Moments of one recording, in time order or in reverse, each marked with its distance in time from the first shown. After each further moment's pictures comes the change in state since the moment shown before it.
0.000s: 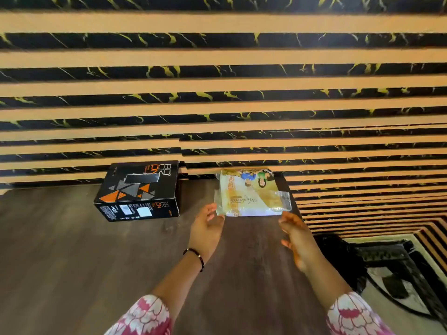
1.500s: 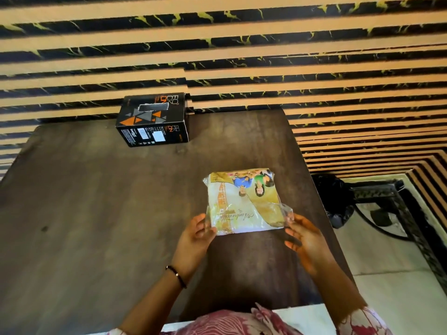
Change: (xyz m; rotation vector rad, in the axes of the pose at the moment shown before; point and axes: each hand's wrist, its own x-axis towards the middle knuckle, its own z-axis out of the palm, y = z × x) left_hand -0.222 -0.074 -0.055 -0.066 -0.086 -0.235; right_hand -0.168 0.132 -0.064 0.096 -0.022 0.151
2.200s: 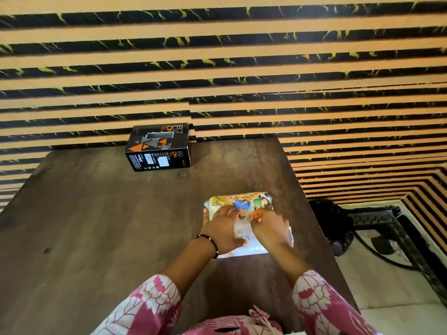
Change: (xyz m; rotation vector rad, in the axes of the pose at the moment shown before) left_hand 0.056 0.045 0.033 1.191 -0.291 0.457; right_hand 0.013 -0.043 0.083 -1.148 0.174 -0.408
